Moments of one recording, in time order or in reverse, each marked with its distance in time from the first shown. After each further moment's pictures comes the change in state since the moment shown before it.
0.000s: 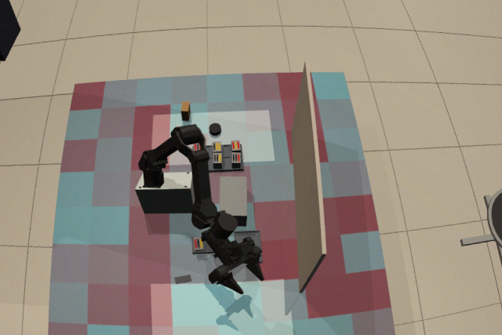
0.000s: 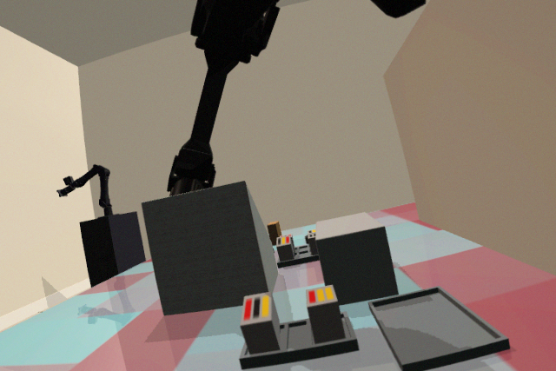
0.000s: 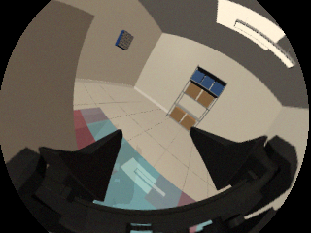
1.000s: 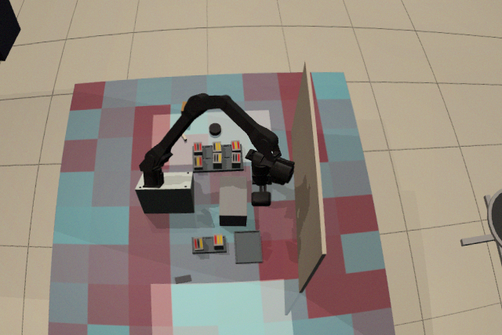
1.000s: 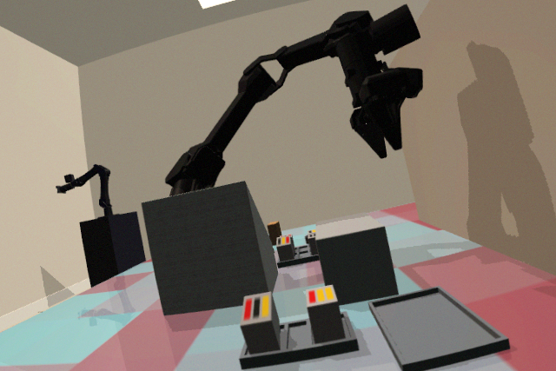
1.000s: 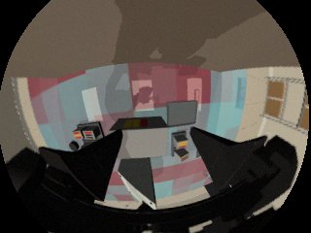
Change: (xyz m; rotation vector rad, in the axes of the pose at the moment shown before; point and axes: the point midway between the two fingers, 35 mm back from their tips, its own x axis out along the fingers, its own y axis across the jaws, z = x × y) arm -0.234 0.293 0.000 -0.341 1.041 0.909
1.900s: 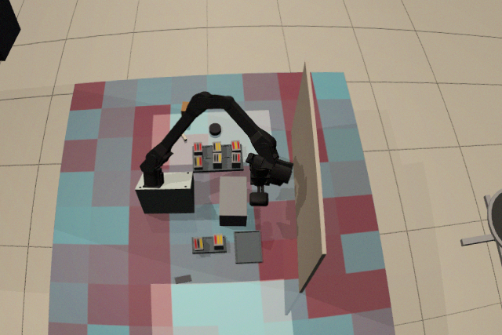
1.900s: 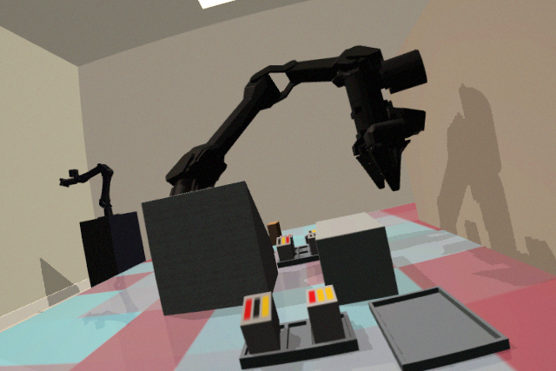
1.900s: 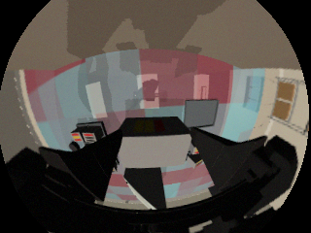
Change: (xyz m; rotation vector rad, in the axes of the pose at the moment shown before) arm 0.054 0.035 -0.010 -0.008 0.057 0.057
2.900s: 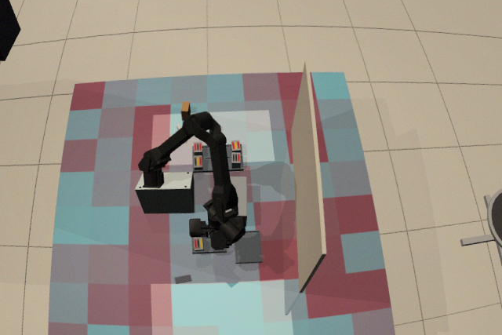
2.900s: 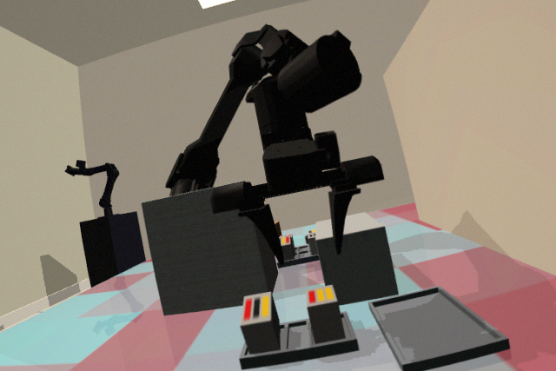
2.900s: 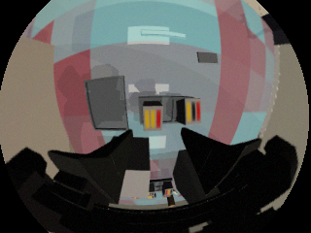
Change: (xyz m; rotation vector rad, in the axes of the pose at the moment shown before) arm 0.042 -0.160 -0.140 1.501 0.005 -0.014
